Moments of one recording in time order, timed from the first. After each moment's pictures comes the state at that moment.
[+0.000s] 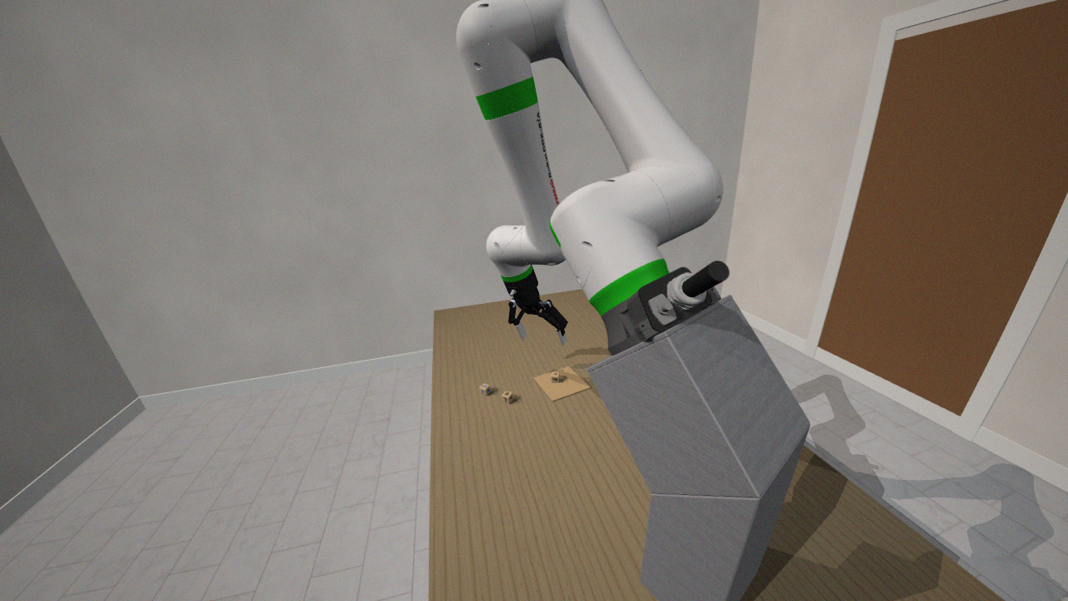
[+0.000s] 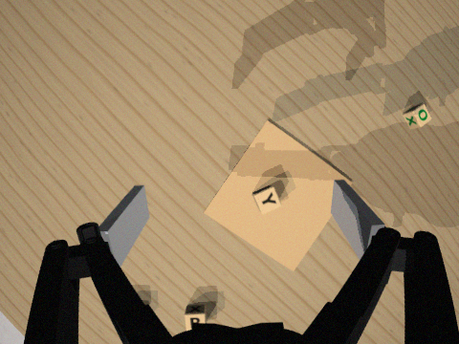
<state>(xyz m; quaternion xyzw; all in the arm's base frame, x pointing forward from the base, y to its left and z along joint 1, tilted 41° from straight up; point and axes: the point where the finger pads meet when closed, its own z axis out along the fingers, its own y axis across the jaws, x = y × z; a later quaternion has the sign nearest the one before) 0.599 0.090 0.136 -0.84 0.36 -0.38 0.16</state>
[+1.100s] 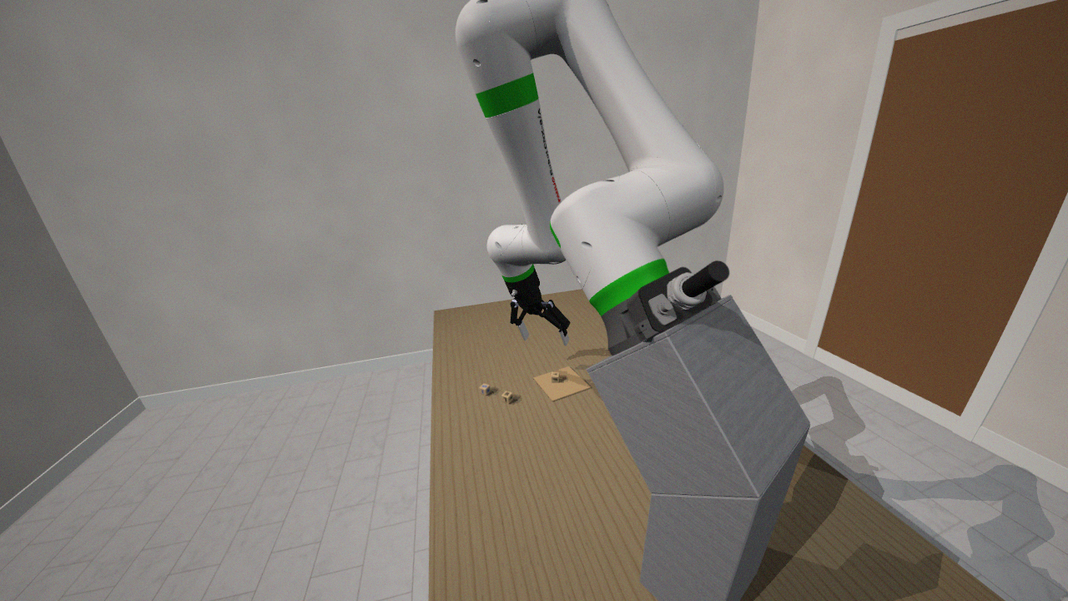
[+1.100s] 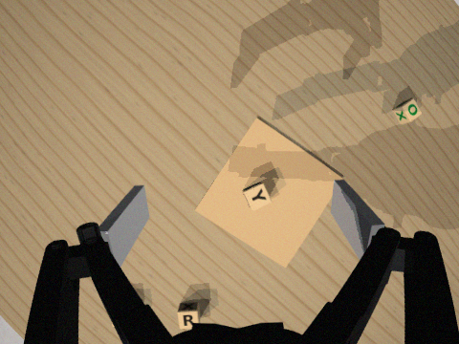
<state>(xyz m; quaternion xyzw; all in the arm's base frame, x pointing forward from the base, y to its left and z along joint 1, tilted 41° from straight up) 0.589 0.085 0.131 -0.84 0.37 -0.38 0.15</state>
